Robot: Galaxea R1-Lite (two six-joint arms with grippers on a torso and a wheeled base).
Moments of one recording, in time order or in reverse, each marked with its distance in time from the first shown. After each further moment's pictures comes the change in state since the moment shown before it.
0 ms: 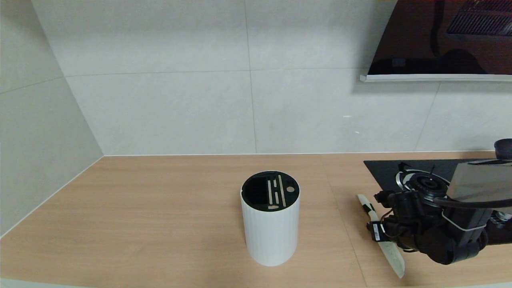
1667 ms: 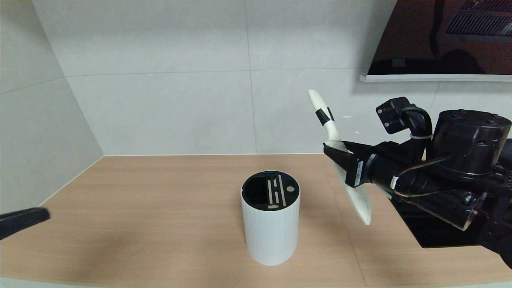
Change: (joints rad) left arm -0.107 0.730 -0.639 0.038 -0.680 -0.023; right arm 0.476 -0.683 -0.087 0.072 0.003 -0.008
